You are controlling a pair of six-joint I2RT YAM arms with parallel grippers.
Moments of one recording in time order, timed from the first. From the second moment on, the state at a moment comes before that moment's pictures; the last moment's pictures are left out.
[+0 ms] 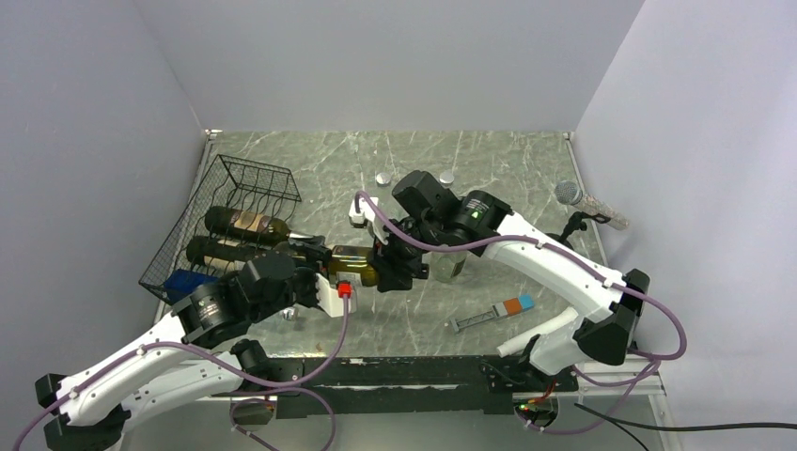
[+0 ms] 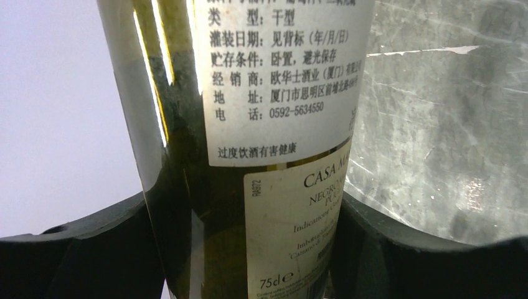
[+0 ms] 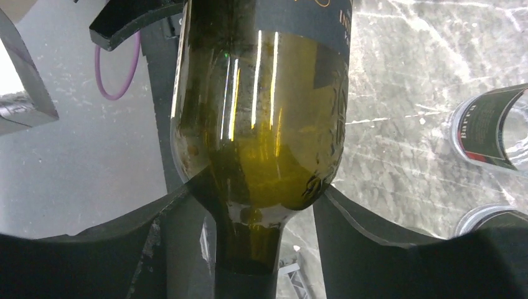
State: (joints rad) left arm -0.98 0.64 0.82 -0.67 -0.21 0.96; right arm 0.97 1.46 1.54 -0.96 -0.47 -0.23
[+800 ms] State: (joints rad) left arm -0.98 0.52 0.81 -0.65 -0.35 0.82; right arm 0.99 1.51 1.53 -0.91 -0.27 -0.09
